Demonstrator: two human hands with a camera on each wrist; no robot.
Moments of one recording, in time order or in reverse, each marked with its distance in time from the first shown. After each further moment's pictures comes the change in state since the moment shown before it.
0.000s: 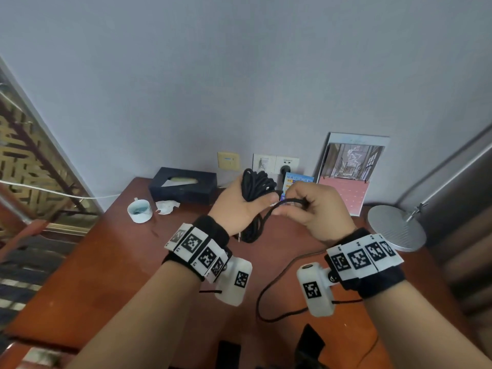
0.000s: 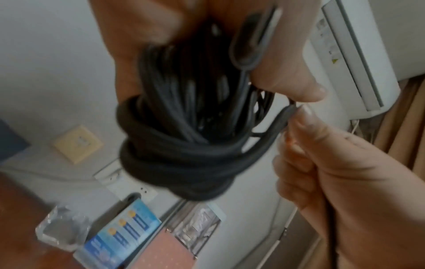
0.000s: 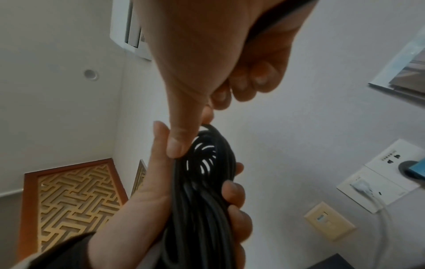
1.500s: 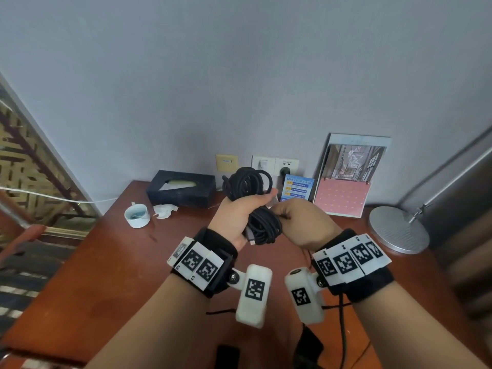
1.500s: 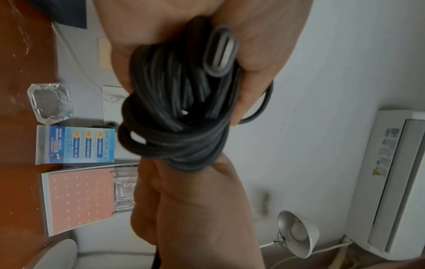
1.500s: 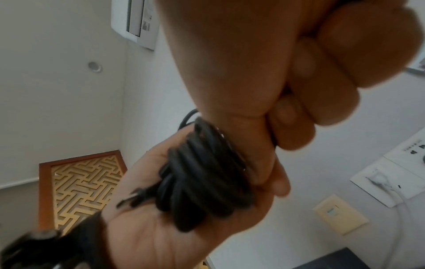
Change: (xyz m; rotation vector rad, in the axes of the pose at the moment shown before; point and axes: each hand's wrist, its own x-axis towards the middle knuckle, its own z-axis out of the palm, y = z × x) left_hand -0.002 0.012 0.018 -0.947 0.051 -0.383; right_hand 0.014 -0.009 0.016 -0.223 -0.407 0.258
